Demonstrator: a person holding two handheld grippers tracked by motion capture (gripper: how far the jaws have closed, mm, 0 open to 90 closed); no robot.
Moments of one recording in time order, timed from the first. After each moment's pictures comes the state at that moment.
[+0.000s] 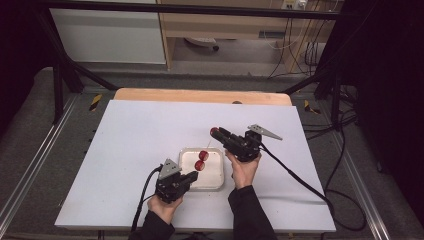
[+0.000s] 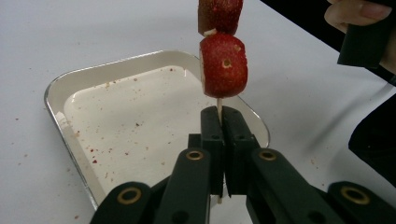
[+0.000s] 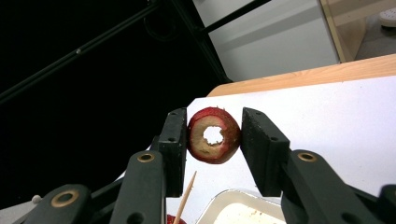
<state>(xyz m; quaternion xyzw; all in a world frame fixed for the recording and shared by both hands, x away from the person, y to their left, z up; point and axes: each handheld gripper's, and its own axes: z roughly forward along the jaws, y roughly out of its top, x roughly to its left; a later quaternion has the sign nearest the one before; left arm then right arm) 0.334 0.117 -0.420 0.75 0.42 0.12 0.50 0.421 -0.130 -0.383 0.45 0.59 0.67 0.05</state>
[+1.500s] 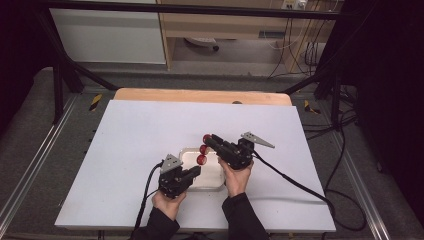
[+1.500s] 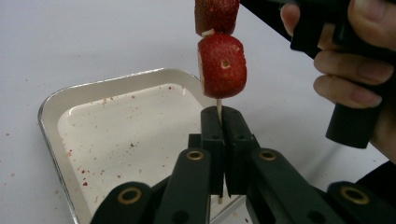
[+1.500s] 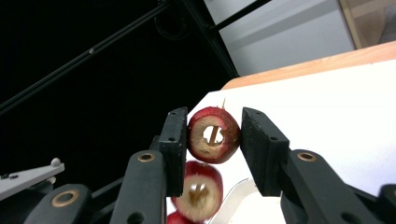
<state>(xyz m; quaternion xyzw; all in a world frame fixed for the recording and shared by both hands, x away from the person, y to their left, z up) 0.343 0.111 -0.414 0.73 0.44 0.11 0.51 0.408 -0.112 -0.402 0.44 0.59 0.68 0.03</state>
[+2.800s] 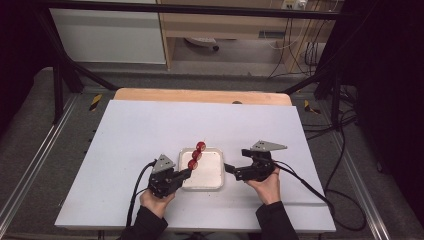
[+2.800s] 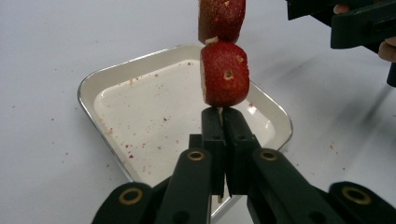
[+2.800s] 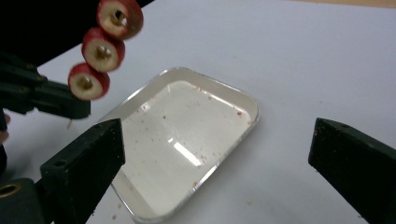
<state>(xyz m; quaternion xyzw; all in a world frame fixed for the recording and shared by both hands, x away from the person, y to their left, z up) 0.347 0.141 -0.417 0.78 0.40 0.11 0.47 0.393 -0.175 -0.413 0.38 0.77 0.51 0.09</state>
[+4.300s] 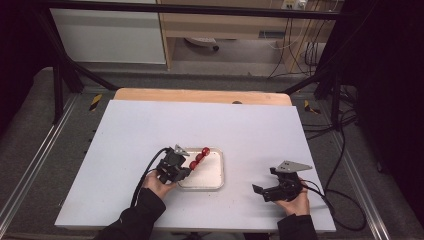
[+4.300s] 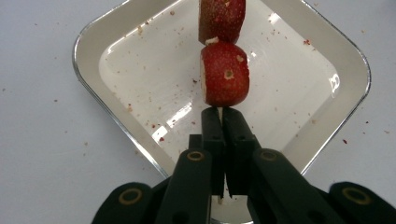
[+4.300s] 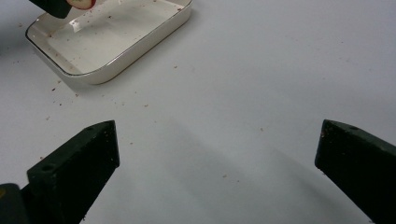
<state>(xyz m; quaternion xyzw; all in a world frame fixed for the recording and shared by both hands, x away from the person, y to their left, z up) 0.395 0.116 -0.418 0.87 0.38 0.07 0.29 0.355 -0.251 -0.451 0.40 0.80 0.44 0.12</state>
